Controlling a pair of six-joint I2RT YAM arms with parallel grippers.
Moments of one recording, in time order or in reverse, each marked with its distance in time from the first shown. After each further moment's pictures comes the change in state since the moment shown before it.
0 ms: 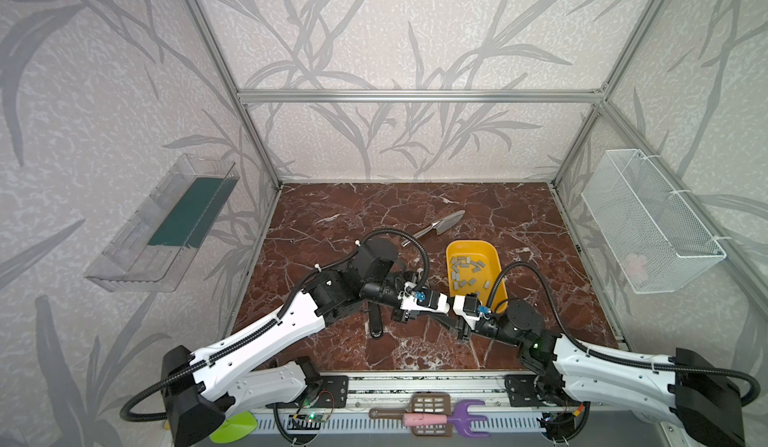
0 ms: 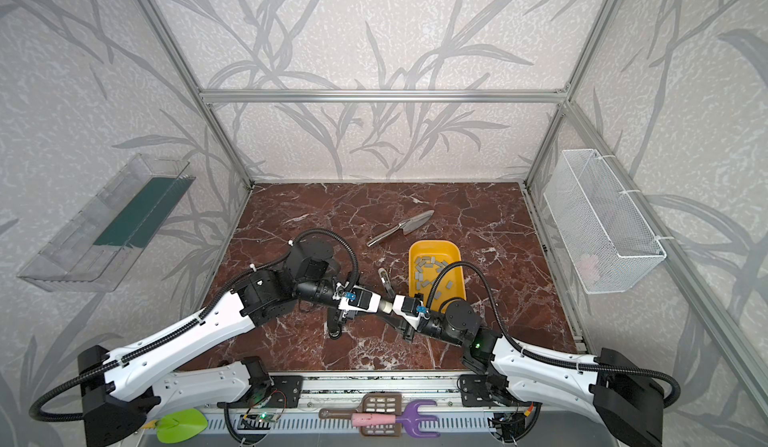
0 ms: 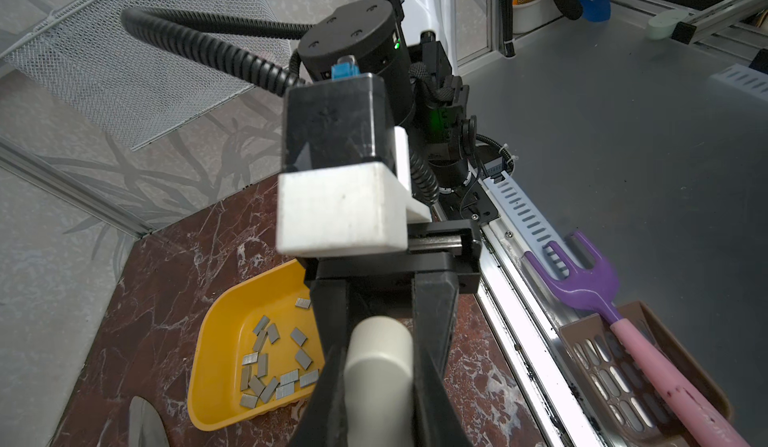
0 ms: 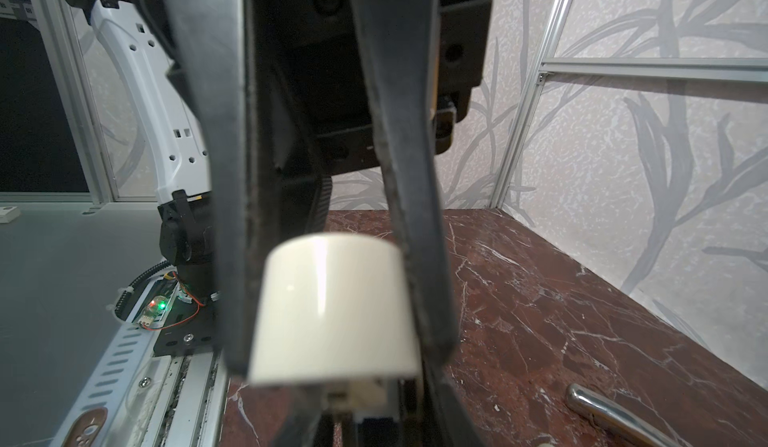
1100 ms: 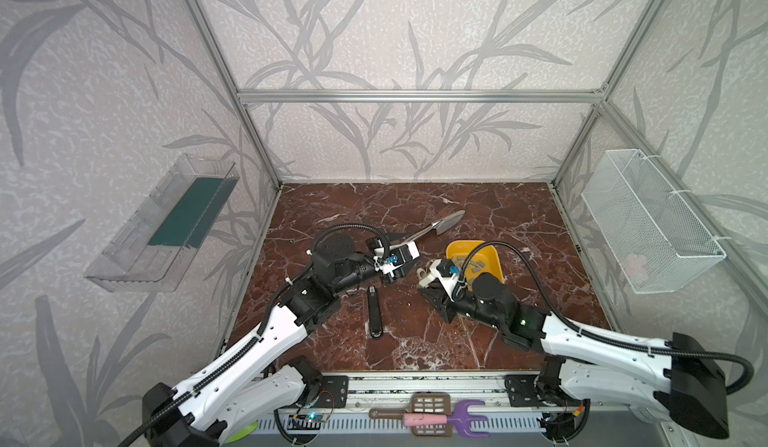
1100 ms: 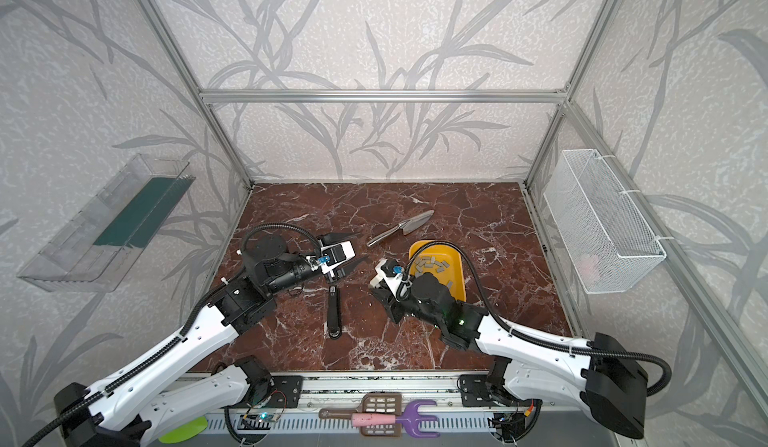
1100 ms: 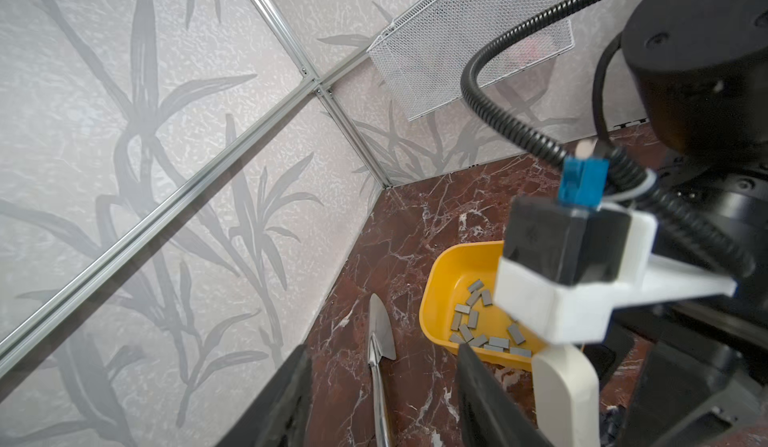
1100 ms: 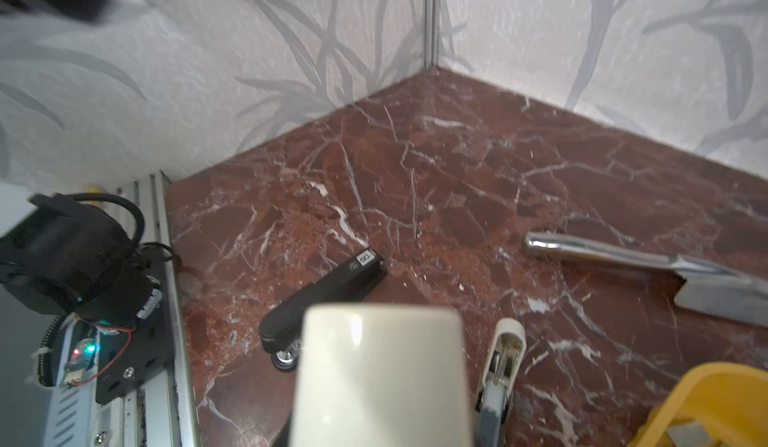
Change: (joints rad) left arm 0.225 -0.162 -0.171 0.463 -0.395 -0.137; right arm 0.000 0.237 0.386 -0.594 0.249 0.261
